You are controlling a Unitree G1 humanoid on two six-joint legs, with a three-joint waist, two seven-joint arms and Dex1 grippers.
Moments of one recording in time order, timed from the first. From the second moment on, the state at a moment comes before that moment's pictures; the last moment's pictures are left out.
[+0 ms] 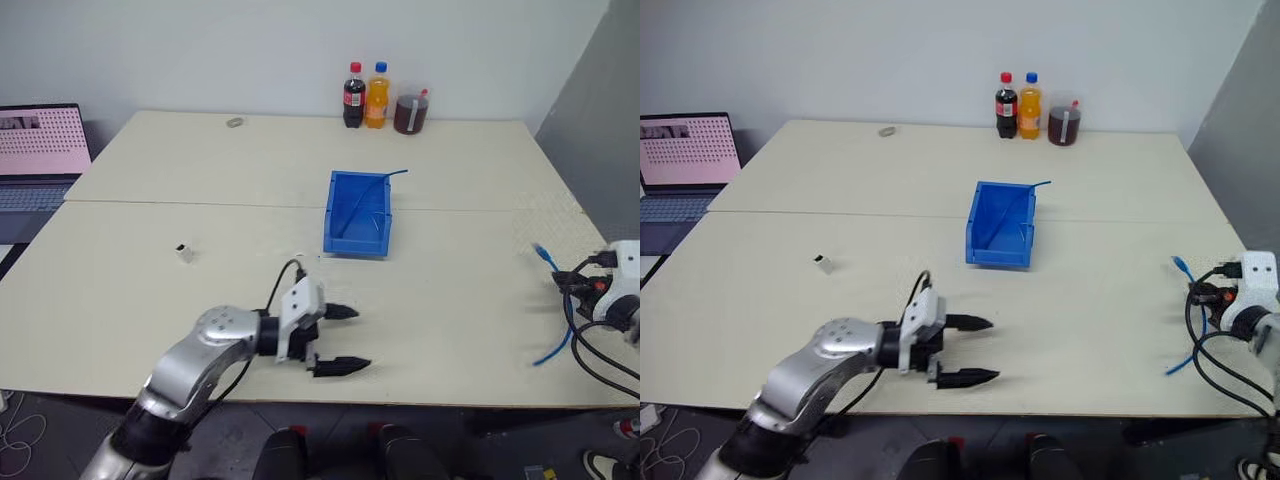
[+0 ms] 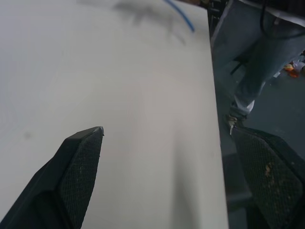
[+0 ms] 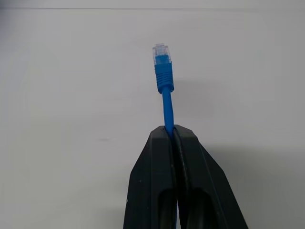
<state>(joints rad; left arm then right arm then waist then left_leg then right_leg) -0.13 0.65 -0.21 -0.35 -0.45 0.53 -1.05 -0.10 -0.84 -0.38 -0.14 0.43 0.74 0.73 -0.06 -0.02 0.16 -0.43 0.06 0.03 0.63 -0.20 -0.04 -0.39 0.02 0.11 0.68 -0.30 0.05</state>
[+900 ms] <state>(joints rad) -0.08 0.71 0.04 -0.06 -0.40 0.36 -1.02 -0.66 -0.44 0.51 0.25 -0.13 -0.03 1.01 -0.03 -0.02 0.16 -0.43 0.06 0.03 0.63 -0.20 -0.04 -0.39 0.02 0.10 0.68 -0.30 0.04</state>
